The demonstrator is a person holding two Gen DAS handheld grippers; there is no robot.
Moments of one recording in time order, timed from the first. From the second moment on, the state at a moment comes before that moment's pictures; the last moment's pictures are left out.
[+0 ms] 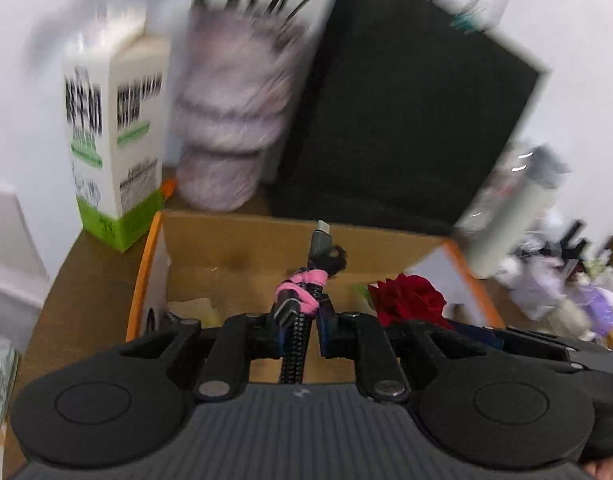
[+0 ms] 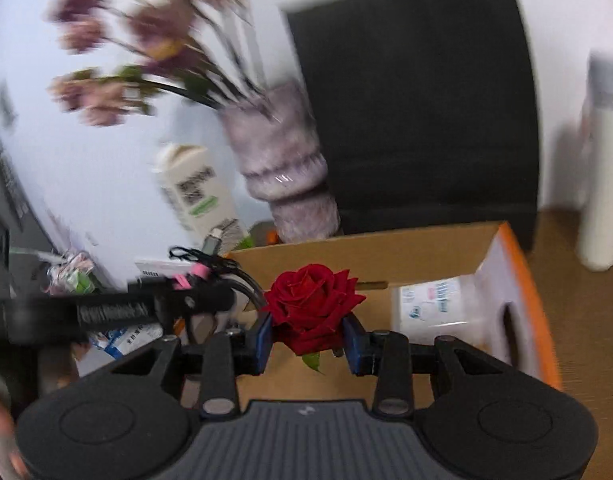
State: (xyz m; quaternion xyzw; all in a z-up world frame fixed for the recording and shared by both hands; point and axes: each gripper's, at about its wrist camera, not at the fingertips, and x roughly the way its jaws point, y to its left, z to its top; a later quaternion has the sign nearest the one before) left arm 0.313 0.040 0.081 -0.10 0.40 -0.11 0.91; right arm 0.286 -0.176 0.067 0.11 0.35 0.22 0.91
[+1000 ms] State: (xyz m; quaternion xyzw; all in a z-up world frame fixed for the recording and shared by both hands) left arm 0.175 0.048 0.098 0.00 0.38 0.03 0.92; right arm 0.213 -0.213 0.080 0.03 0.35 0.12 0.93
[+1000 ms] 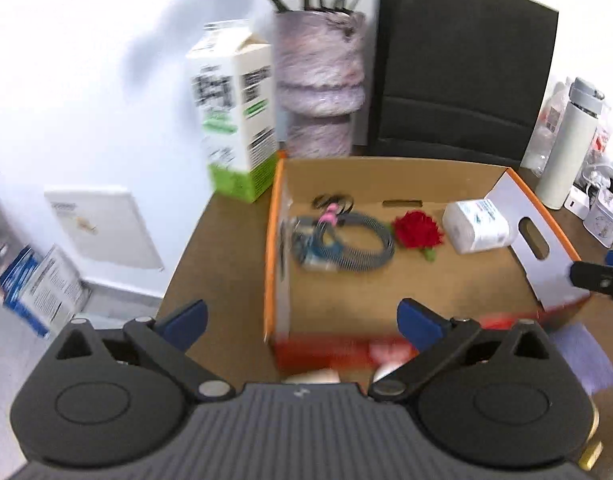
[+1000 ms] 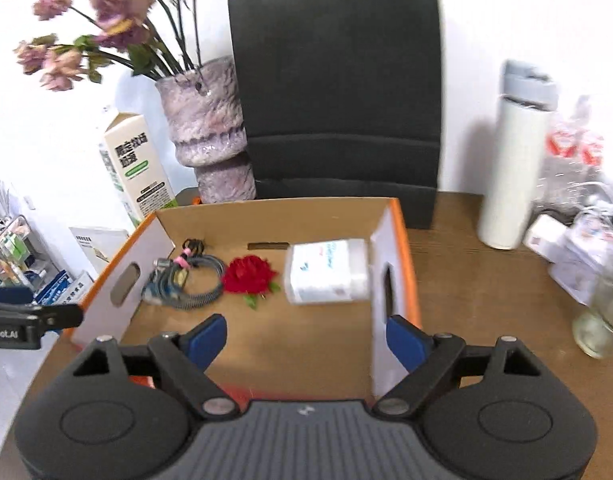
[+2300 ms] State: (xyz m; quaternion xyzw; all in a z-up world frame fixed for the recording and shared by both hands) left arm -0.026 0.047 0.026 -0.02 0.28 0.04 0.96; right arm -0.032 -0.220 -0.018 -0.02 0.31 0.16 0.94
